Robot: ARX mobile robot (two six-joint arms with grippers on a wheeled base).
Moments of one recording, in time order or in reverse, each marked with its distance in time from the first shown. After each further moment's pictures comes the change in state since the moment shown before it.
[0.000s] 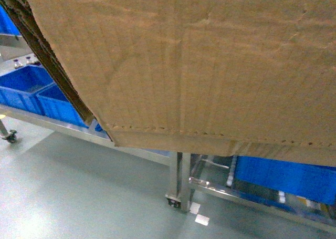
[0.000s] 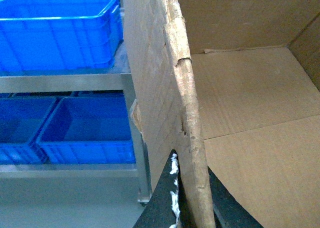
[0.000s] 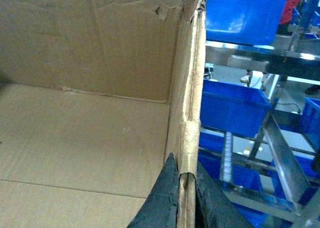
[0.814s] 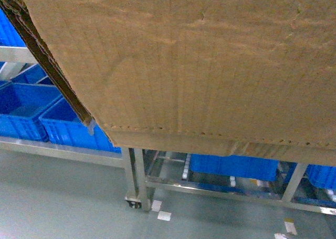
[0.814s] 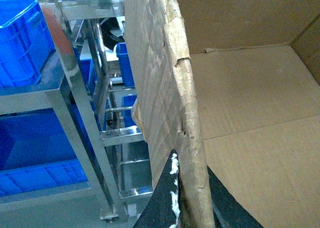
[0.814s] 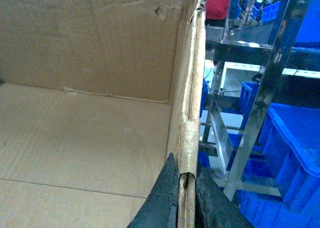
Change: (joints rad) left arm 0.002 -0.001 0.000 -0.004 0.000 0.003; right arm 0.001 0.000 0.000 0.000 0.001 0.000
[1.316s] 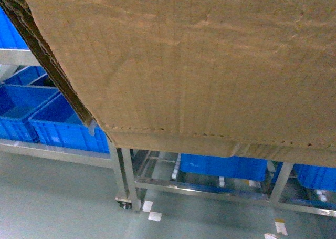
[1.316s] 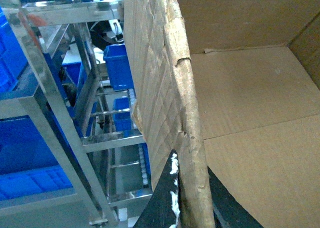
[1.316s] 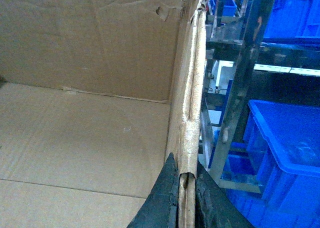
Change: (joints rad) left arm -0.002 0.000 0.000 0.000 0.000 0.000; right arm 0.000 0.000 0.000 -0.003 -0.001 0.000
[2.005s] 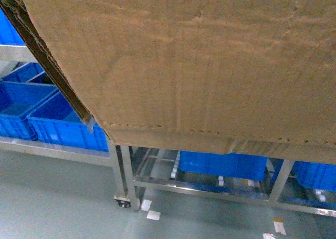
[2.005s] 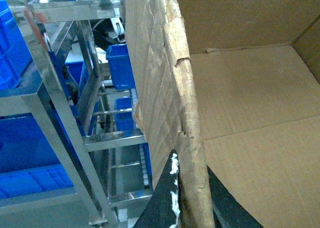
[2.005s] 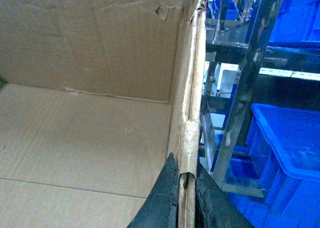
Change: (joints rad) left arm 0.005 0.000 0.000 0.004 0.000 0.003; right arm 0.001 0.000 0.000 0.008 -0.001 0.000
